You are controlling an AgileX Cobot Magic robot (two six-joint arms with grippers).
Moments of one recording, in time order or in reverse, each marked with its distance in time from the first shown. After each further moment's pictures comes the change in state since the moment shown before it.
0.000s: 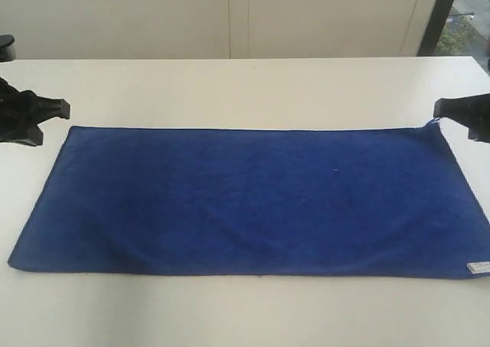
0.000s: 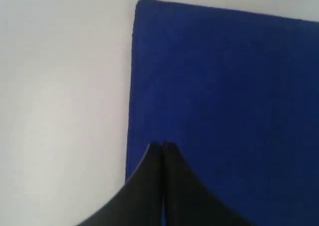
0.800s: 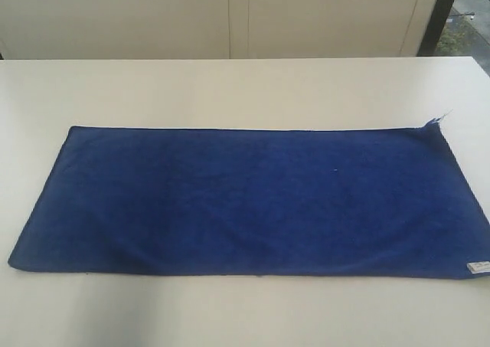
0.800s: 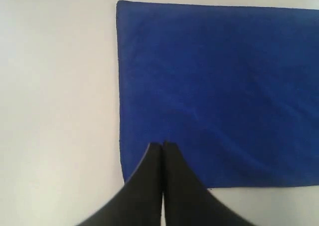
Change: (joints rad) left arm -0.034 -0.858 0.463 -0.004 0.083 0.053; right arm 0.099 -1.014 0.379 0.001 0.106 0.000
